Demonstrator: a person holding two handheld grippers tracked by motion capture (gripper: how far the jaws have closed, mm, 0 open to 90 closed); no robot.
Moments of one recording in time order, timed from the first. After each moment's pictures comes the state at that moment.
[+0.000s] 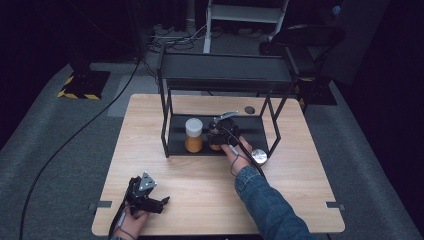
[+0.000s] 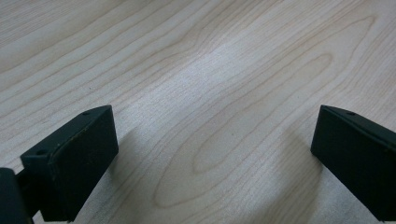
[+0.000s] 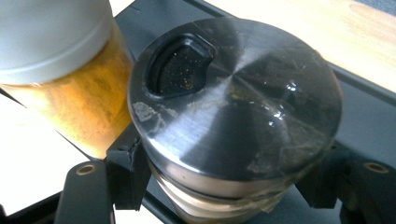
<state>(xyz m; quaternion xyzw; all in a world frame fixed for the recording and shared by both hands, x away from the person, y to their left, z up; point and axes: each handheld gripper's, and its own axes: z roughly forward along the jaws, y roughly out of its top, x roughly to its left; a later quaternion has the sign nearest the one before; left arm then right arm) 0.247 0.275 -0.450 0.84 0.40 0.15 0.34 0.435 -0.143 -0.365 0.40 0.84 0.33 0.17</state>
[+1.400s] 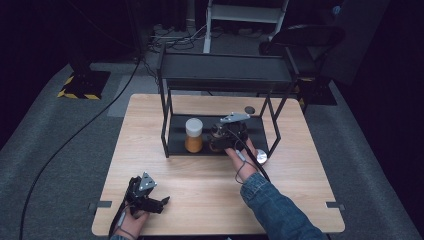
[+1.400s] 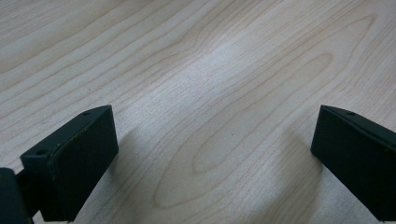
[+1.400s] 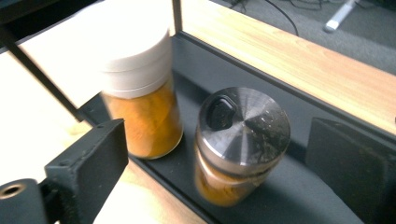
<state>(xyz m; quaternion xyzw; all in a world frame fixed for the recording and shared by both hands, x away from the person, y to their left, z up) 0.248 0.276 -0.449 0.84 0.39 0.15 0.34 0.382 -0.171 -0.340 0.37 0.82 0.39 0.20</state>
